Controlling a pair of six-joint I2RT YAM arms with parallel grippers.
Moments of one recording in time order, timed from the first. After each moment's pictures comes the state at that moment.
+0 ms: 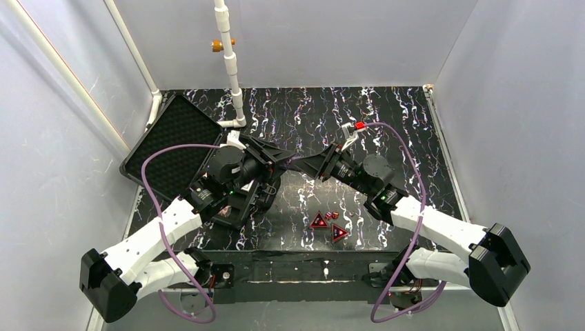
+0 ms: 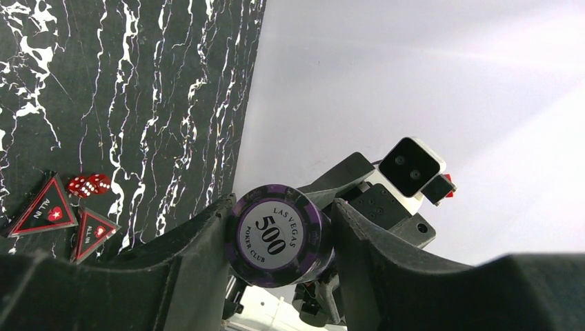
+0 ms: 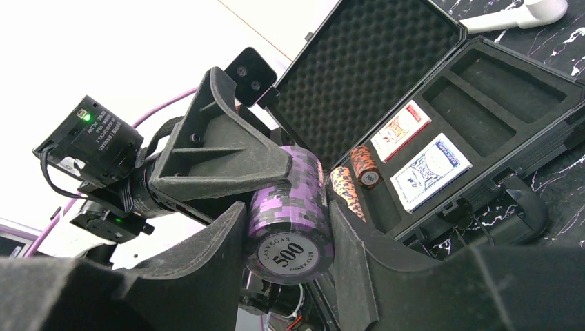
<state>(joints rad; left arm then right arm) -0.72 0.99 0.82 -0.12 0.02 -1.49 0.79 1.11 0.62 0.62 -0.26 0.95</state>
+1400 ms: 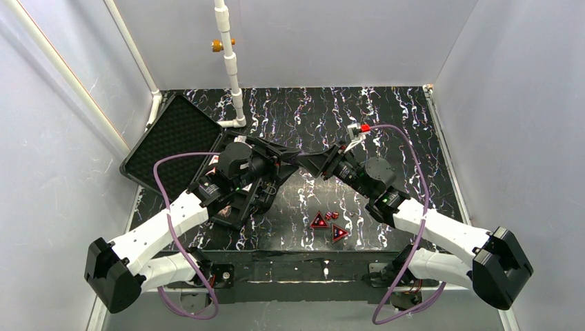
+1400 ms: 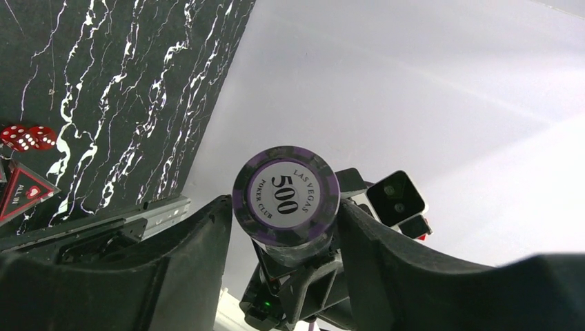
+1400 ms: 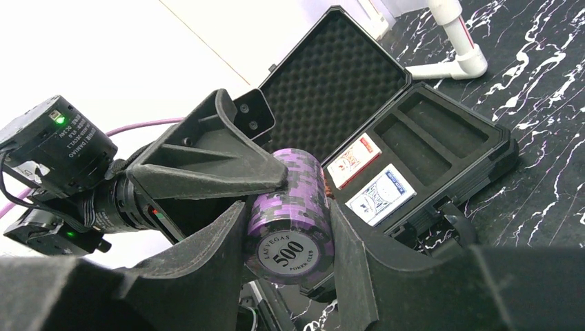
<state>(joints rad) -0.74 1.07 0.86 -0.13 0.05 -1.73 0.80 1.08 0.61 0.62 -0.13 0.81</state>
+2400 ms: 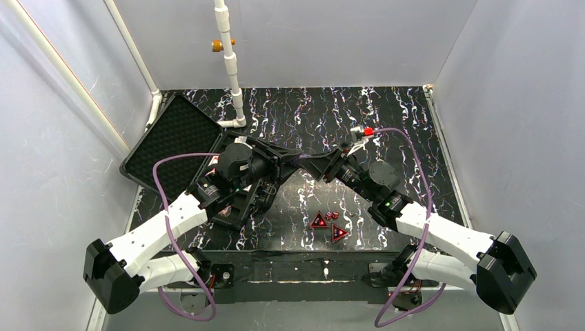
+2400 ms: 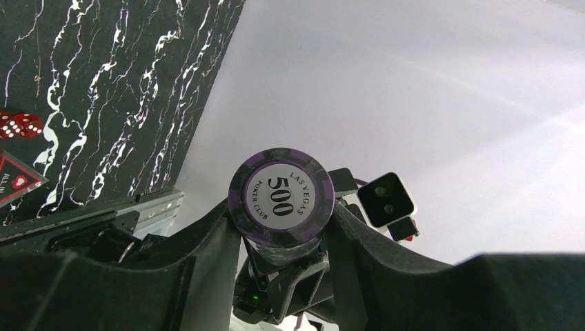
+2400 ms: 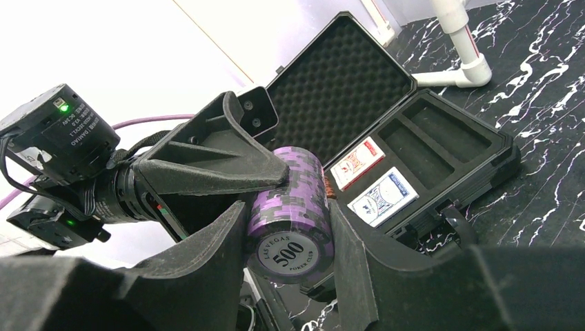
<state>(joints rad) -0.75 1.06 0.87 -0.14 0.04 -1.75 0.81 1.04 0.57 0.65 -0.13 0.78</state>
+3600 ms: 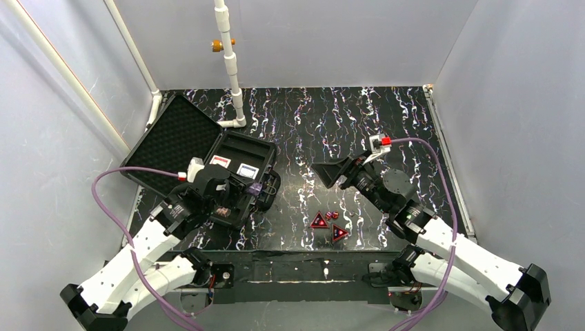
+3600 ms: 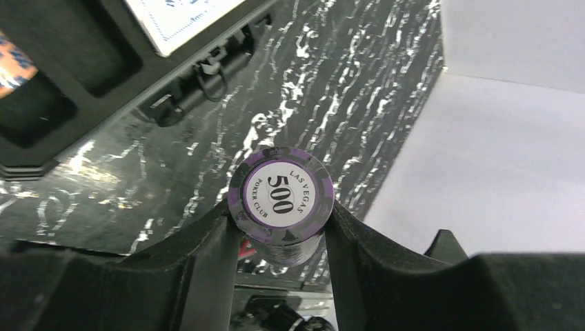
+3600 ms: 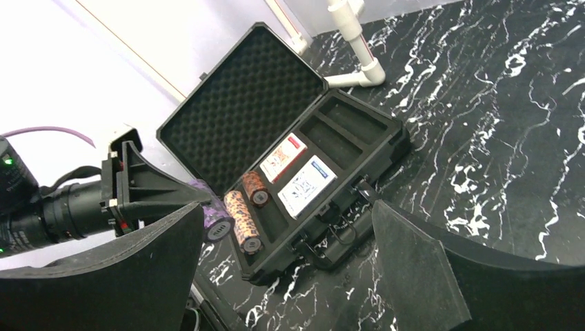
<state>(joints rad) -0.70 0.77 0.85 -0.78 -0.30 -1.52 0.81 0.79 0.55 0.30 0.06 0.65</state>
